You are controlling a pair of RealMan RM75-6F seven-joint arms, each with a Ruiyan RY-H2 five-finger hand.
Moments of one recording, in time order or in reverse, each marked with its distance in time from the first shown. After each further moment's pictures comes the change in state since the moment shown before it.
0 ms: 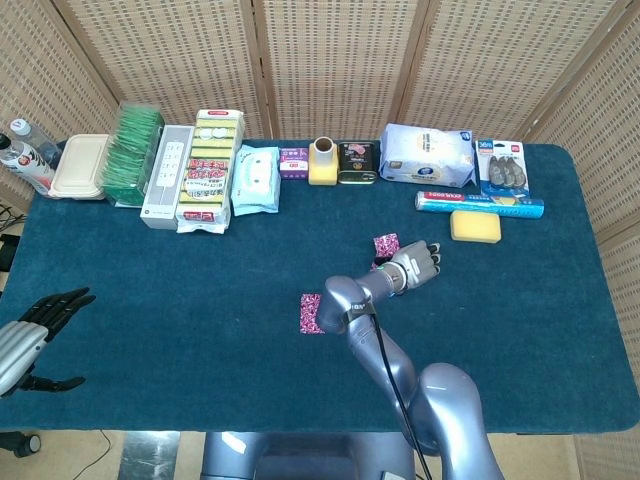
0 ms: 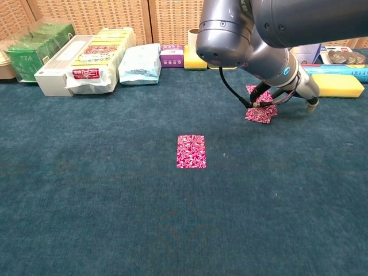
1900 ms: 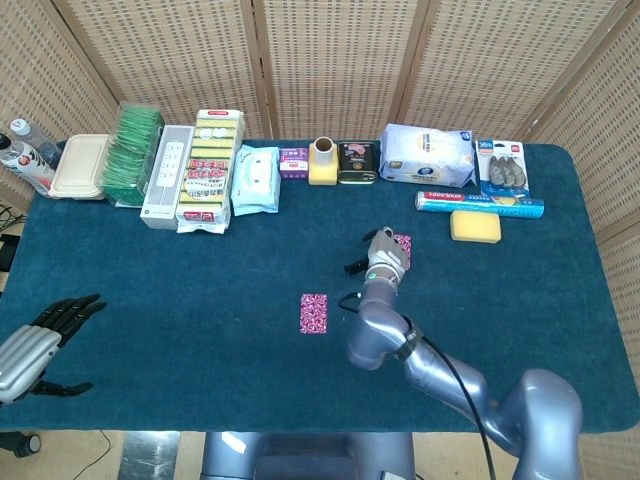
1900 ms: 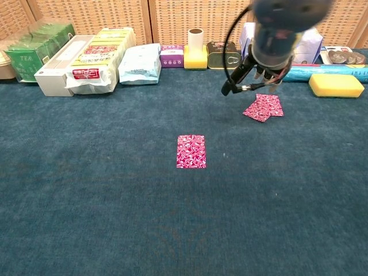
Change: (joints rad) left arm -0.008 -0.019 0.014 -0.029 0.005 -0.023 0.093; right arm -0.486 0.249 -0.159 -1.051 -0.001 0.041 -0.339
